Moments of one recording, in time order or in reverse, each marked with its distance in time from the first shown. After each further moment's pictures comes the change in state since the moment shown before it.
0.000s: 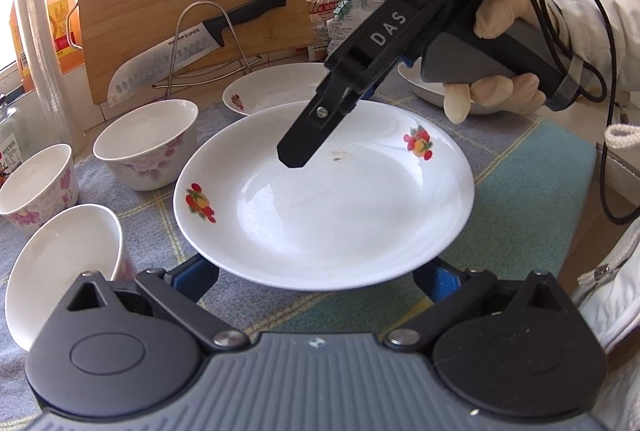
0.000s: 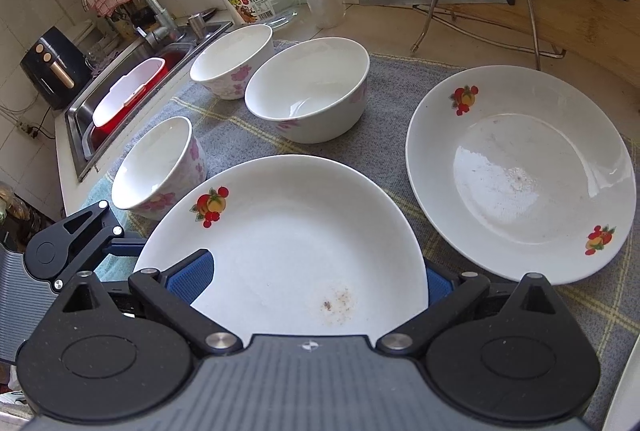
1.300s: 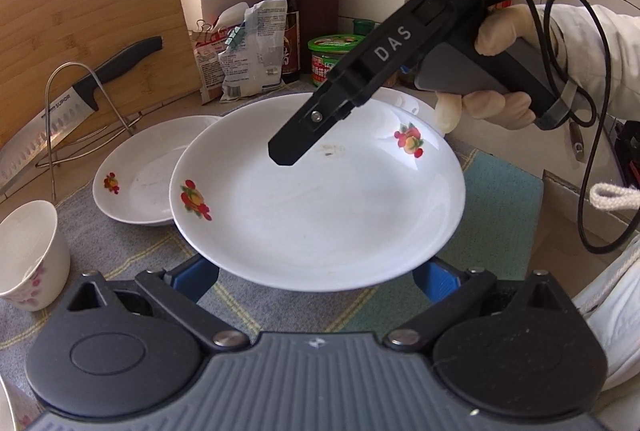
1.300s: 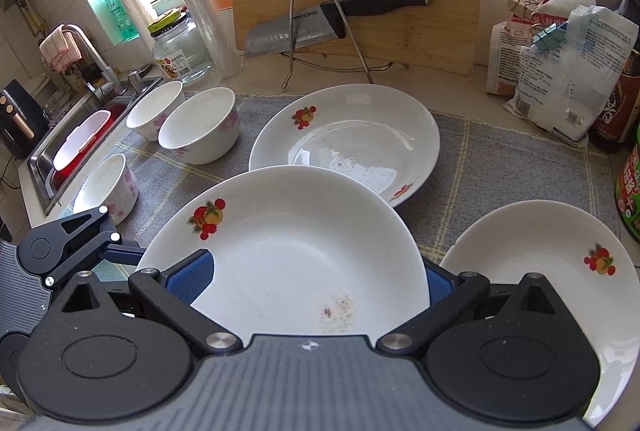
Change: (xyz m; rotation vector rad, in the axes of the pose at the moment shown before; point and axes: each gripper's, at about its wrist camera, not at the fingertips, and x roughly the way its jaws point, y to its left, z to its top) left arm 0.046 -0.067 0.079 0.121 -0.003 -0.184; right arm -0.099 -0.079 -0.051 0.108 -0.138 -0.147
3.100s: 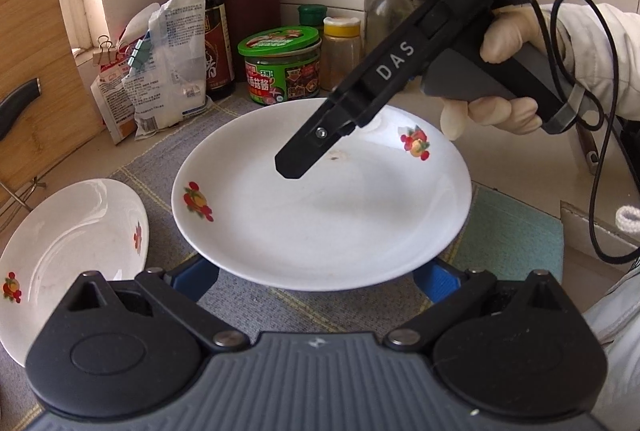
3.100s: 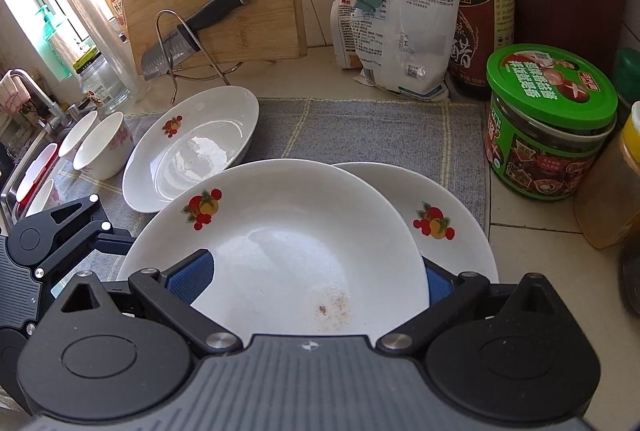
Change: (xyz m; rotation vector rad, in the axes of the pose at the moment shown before) left arm 0.103 -0.024 0.074 0.098 0.060 -0.081; right arm -0.026 -0.127 -0.026 0.132 -0.010 -0.069
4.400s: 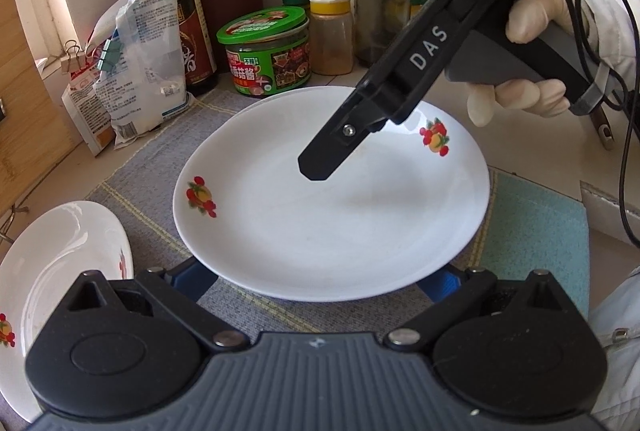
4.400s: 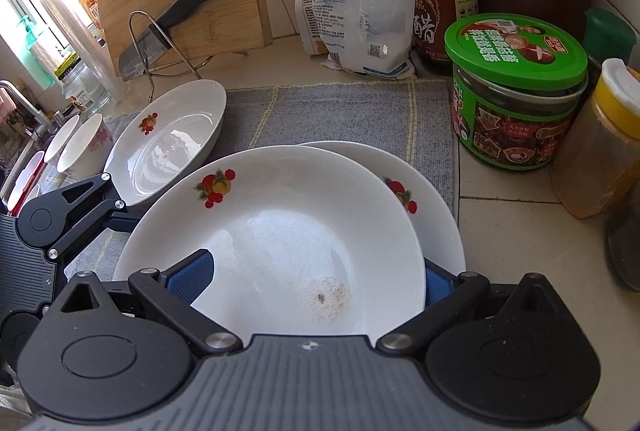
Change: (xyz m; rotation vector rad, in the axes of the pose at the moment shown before) left arm 0.031 0.005 0.013 0.084 0.058 -0.018; right arm -0.002 -0.019 -0.010 0.058 0.018 -0.027
